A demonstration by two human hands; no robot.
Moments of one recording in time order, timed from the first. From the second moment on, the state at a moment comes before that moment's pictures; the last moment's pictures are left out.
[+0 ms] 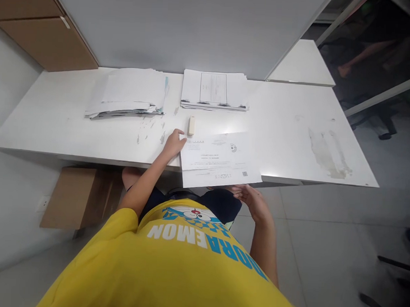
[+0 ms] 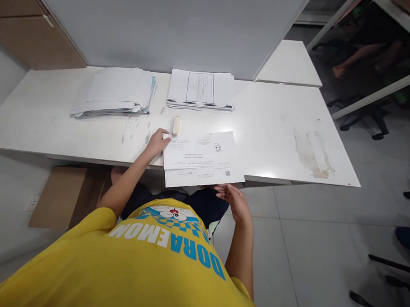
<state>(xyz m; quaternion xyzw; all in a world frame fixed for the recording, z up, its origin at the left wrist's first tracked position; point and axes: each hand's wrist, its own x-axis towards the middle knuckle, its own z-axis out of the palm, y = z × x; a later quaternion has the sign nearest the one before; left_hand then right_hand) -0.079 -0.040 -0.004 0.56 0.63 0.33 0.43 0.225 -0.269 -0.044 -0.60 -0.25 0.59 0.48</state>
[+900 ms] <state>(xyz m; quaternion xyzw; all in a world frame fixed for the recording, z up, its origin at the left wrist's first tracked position) -0.063 -0.043 0.018 0.73 0.60 0.14 0.31 0.091 -0.067 0.006 -0.54 -0.79 0.12 0.26</state>
